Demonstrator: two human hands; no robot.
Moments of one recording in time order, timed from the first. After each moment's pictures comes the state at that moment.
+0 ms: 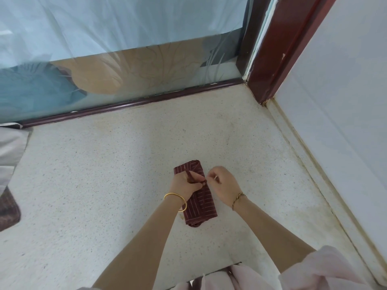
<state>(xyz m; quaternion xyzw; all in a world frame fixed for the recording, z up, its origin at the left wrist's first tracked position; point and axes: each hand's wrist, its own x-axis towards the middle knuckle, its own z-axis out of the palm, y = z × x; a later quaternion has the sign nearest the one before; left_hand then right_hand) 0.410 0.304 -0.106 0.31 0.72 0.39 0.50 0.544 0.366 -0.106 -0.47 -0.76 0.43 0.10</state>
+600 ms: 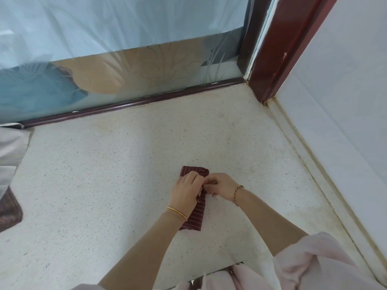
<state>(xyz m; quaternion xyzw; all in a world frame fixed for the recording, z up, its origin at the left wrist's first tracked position) 0.416 0.285 -0.129 0.68 0.69 0.25 0.07 0.543 0.377 -0.108 -0.43 -0.66 0.61 -0.02</state>
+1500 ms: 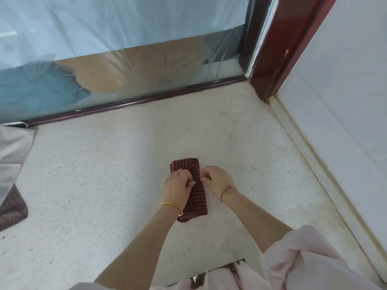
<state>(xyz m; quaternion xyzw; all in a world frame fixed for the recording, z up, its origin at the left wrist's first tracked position) 0.399 0.282 -0.133 0.54 0.79 0.23 0.18 0.521 0.369 -0.112 -0.46 -0.81 0.36 -0.01</state>
